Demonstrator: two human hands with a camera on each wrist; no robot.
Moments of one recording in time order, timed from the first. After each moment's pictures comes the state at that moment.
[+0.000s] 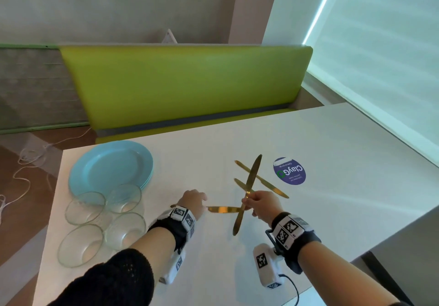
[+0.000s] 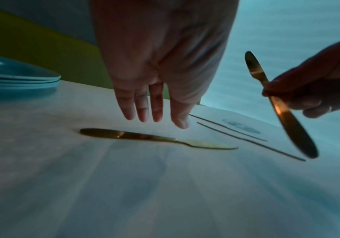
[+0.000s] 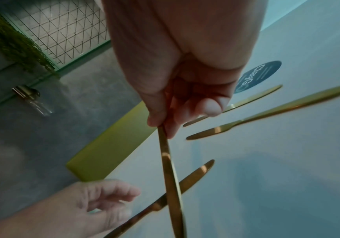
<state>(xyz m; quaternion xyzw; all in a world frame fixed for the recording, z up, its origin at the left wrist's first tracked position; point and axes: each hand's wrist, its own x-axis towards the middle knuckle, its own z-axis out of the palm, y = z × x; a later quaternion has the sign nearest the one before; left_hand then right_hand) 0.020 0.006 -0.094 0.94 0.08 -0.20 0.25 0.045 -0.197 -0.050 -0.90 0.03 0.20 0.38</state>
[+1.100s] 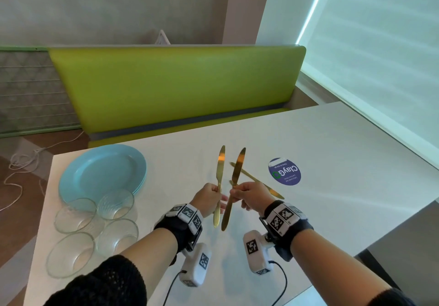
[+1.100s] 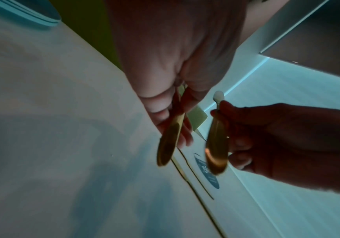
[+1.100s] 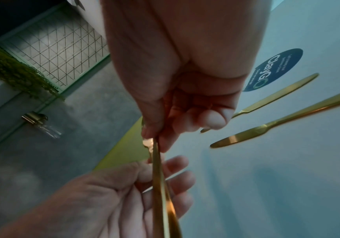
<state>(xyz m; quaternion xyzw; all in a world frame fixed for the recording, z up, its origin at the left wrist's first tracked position) 0.032 -0.041 -0.056 0.72 0.18 -0.18 0.64 0.062 -0.181 -0.031 -0.87 0.00 0.23 0.44</state>
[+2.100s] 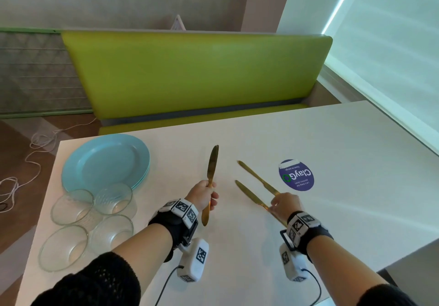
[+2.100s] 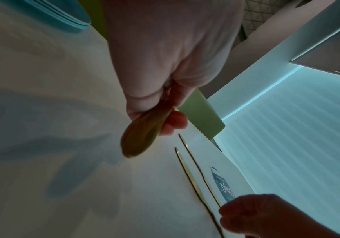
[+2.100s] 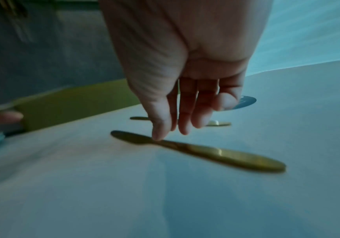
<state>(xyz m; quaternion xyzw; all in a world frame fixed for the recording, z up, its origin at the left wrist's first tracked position) 0.051 -0.028 -0.076 0.65 0.29 -0.15 0.69 0.106 -0.247 -0.070 -0.97 0.05 0.23 0.08</state>
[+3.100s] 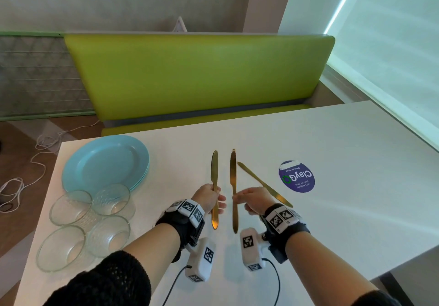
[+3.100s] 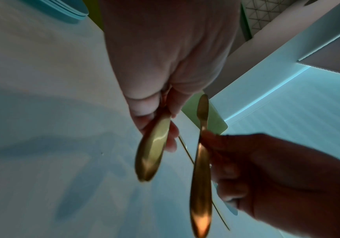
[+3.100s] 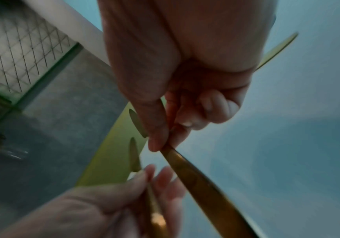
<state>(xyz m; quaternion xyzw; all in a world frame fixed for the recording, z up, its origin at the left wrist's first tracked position) 0.058 -0.047 -0.075 0.65 0.31 -0.18 0.68 0.097 -0.190 -0.062 -0.83 0.08 0.31 0.45</state>
